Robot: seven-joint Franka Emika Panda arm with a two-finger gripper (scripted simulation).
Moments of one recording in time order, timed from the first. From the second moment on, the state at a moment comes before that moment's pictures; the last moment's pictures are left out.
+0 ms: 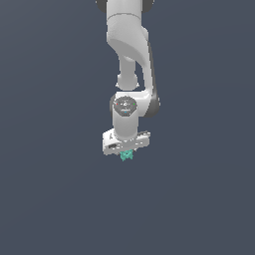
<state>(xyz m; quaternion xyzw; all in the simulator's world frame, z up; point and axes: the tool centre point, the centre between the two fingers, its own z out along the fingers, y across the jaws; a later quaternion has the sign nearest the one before) 0.015 -0.006 0.065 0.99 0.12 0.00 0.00</state>
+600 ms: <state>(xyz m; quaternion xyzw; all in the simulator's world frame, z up) -0.047 0.007 0.083 0.99 0.12 0.00 0.00</state>
